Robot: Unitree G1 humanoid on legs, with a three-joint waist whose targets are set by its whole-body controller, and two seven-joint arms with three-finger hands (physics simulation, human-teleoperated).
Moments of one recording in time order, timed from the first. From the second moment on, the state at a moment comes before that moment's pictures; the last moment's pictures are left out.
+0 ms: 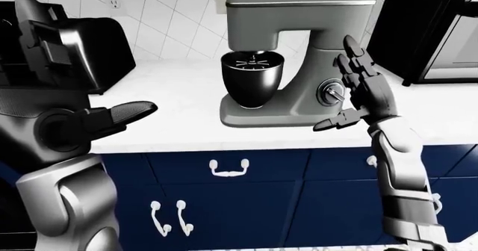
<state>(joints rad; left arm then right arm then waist) -0.31 0.21 0.28 -0.79 -0.47 0.21 0.32 -0.49 -0.36 -0.24 0.15 0.04 -0.04 0.34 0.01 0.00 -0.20</state>
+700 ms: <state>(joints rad) -0.32 0.22 0.28 -0.79 -0.47 0.22 0.33 -0.53 -0.38 -0.23 0.32 0.03 -0.14 0.34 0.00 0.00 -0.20</state>
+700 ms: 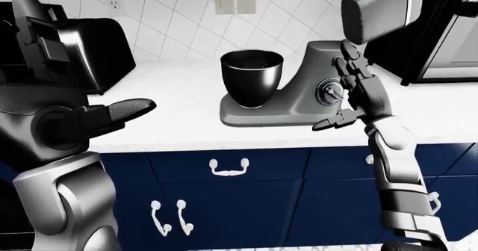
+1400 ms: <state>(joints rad) -0.31 0.21 0.28 -0.79 -0.47 0.22 0.32 -0.41 -0.34 -0.27 -0.18 0.11 0.14 0.31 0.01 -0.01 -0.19</state>
